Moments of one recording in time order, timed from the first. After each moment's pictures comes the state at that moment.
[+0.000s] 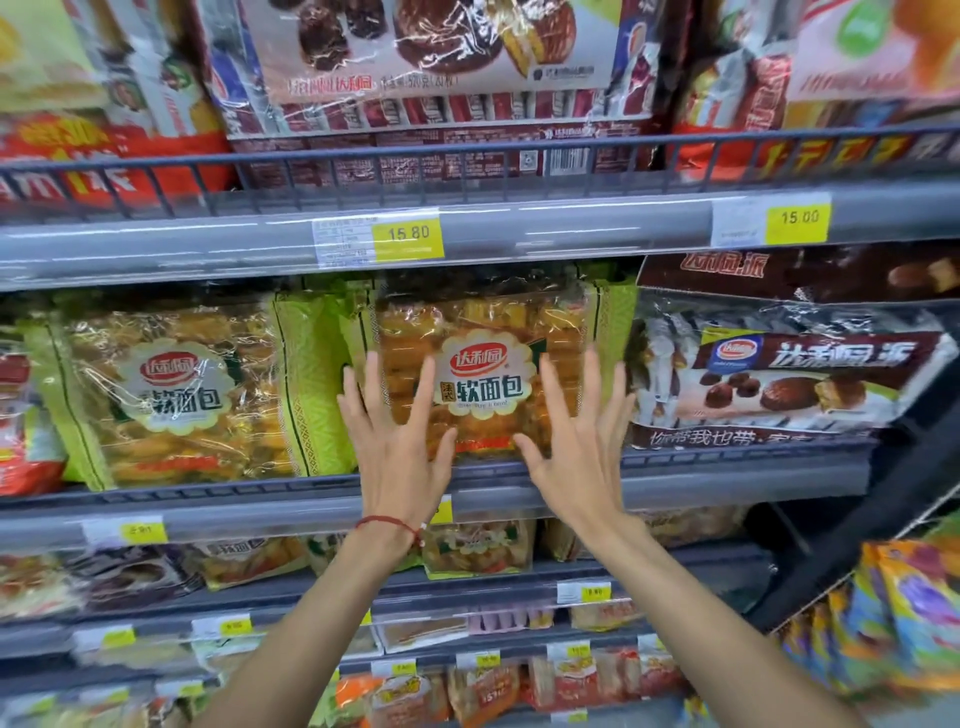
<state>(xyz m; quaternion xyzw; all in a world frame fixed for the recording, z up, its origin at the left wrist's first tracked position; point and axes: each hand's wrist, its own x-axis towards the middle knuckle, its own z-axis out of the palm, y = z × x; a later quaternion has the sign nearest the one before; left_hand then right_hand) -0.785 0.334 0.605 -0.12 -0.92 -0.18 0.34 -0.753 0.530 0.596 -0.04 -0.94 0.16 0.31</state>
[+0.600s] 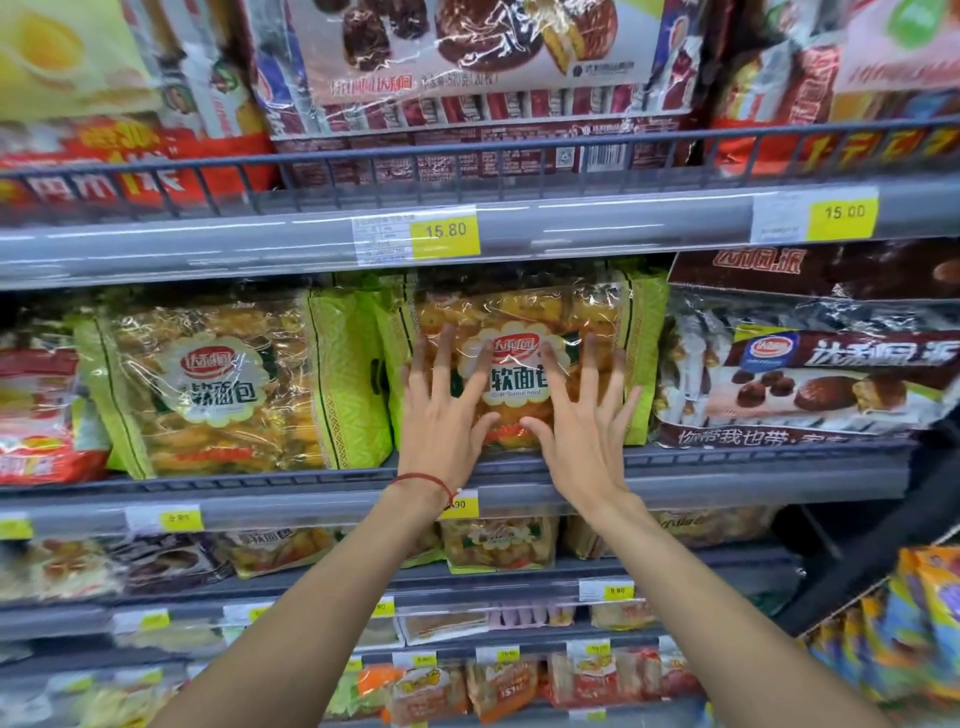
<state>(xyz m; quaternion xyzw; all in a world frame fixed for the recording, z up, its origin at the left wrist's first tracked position) -0.812 0.340 0.620 -0.18 -0.95 -0.06 0.26 -0.778 0.511 0.601 -0.05 -0.96 0.13 0.26</state>
